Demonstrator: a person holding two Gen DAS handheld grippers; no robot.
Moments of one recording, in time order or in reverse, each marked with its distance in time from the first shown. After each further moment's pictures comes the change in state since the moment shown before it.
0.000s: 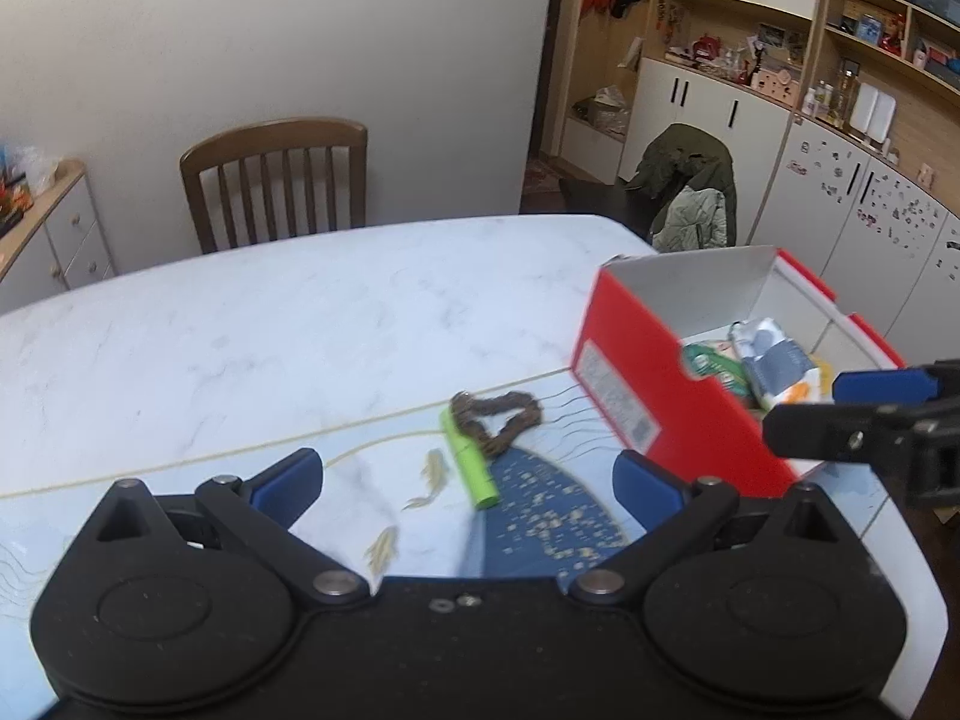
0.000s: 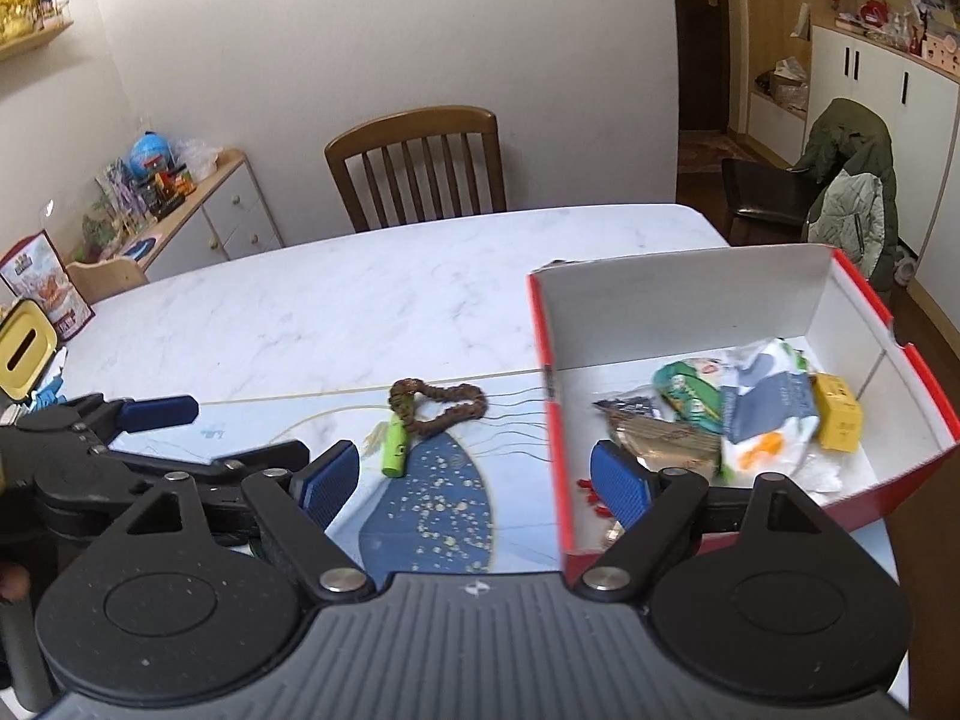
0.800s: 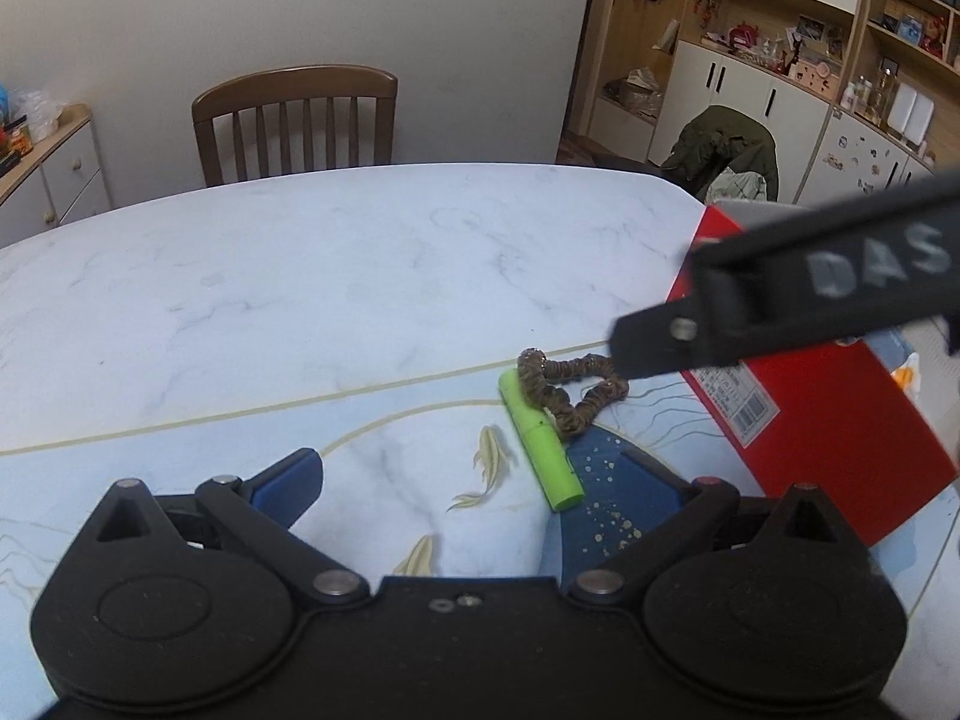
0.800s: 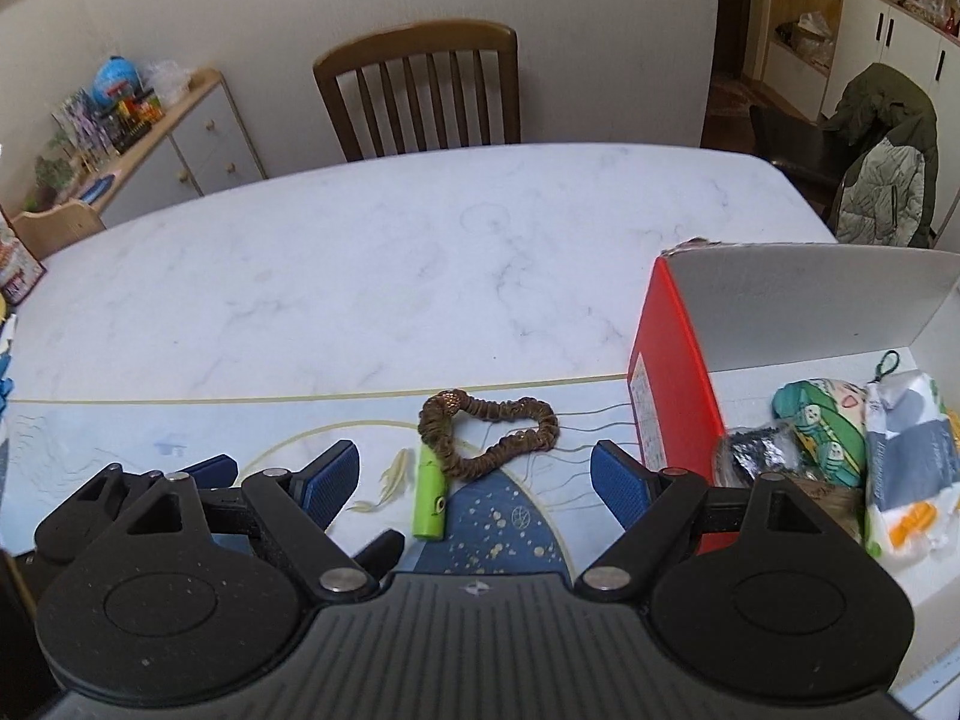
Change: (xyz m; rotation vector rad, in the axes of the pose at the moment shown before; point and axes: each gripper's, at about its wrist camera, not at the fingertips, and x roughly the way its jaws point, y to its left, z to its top) left arm 0.081 0.026 -0.021 -0.036 0.040 0.020; right arm 0.131 0.050 0.038 -0.024 0.168 -0.044
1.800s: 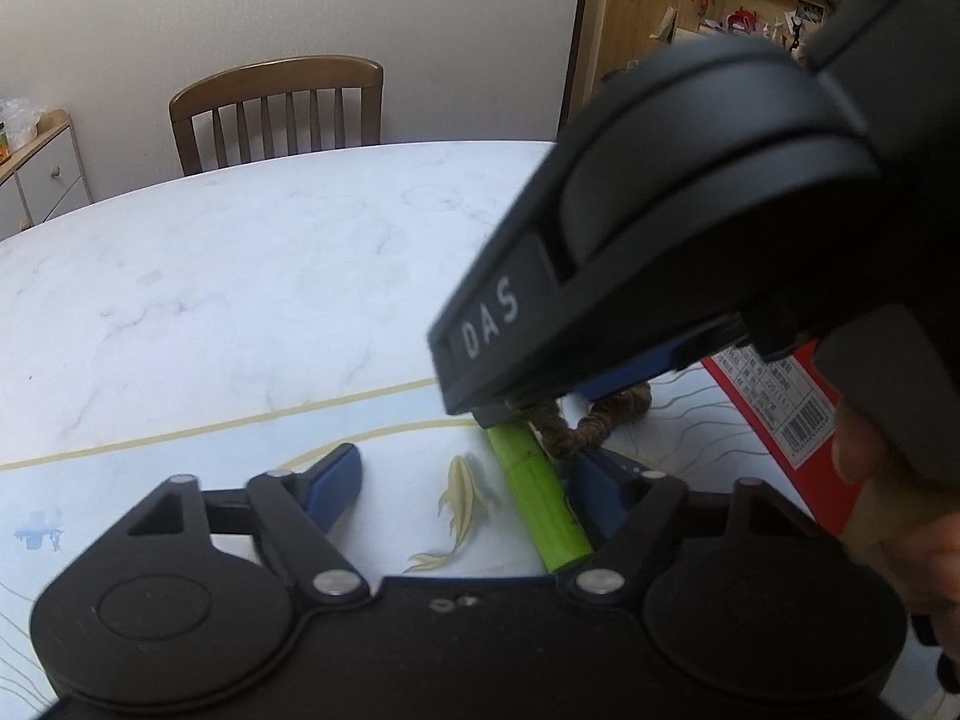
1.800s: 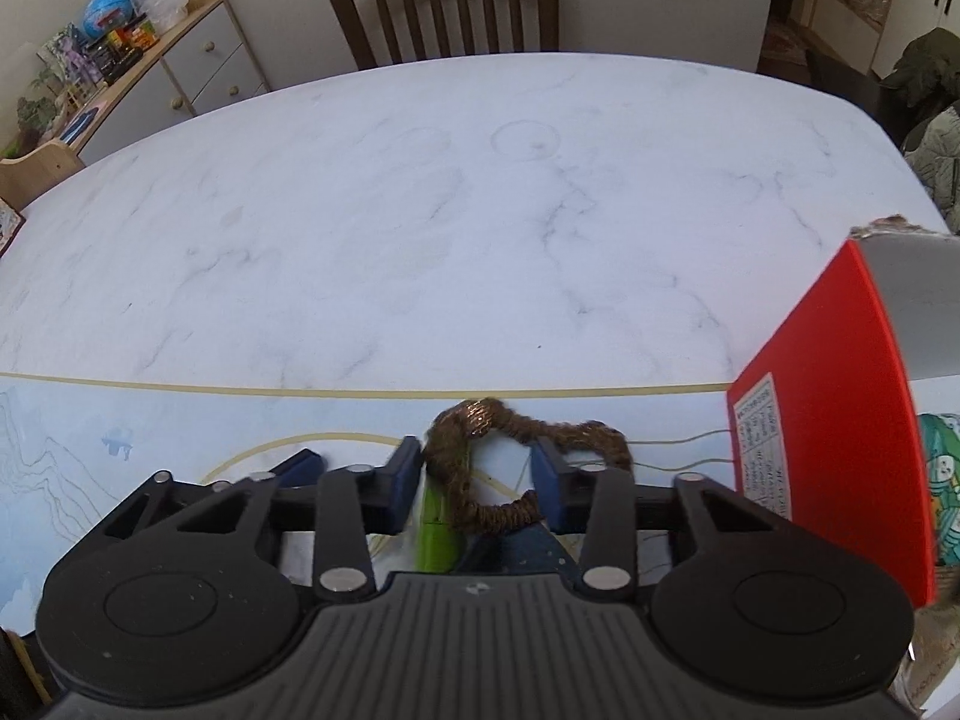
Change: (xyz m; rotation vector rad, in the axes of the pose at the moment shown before) left arm 0.049 -0.018 -0.003 0.018 -0.002 0.013; right arm 0.093 0.007 0.022 -0.038 0.163 0.057
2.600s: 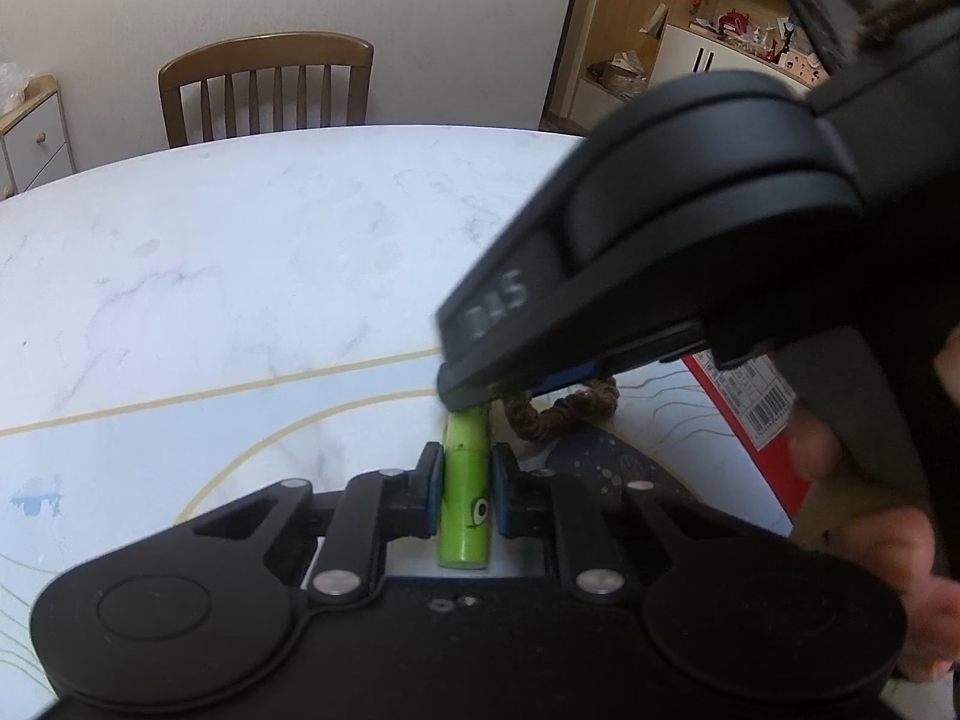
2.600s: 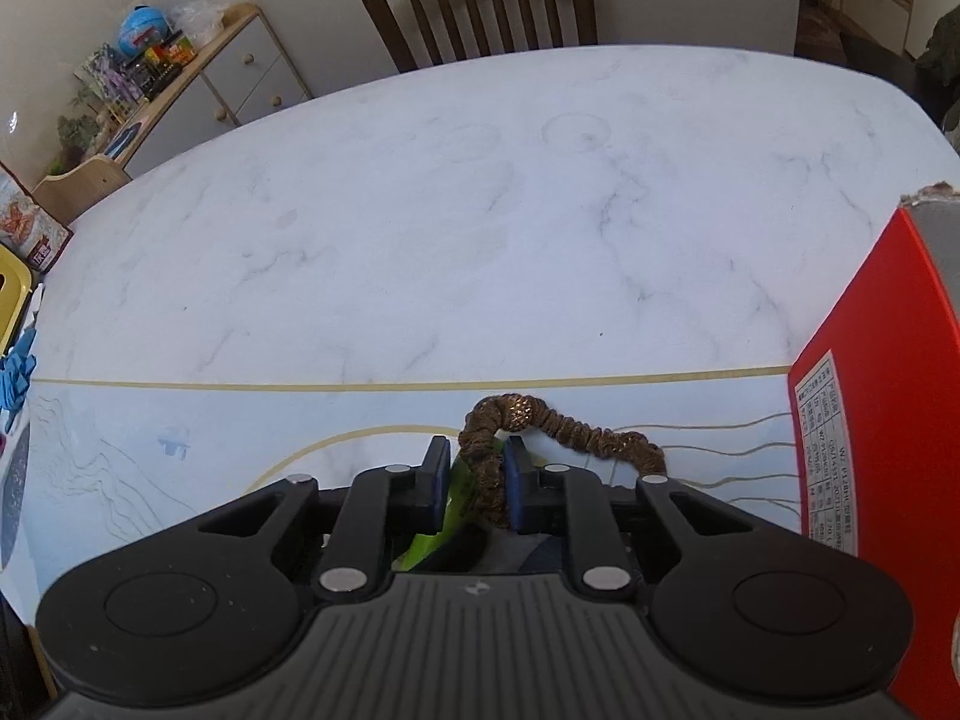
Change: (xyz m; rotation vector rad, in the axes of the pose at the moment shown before) left arm -0.009 0.012 -0.003 -0.039 0.044 -0.068; right arm -0.001 0.003 -0.005 0.018 -0.012 0.112
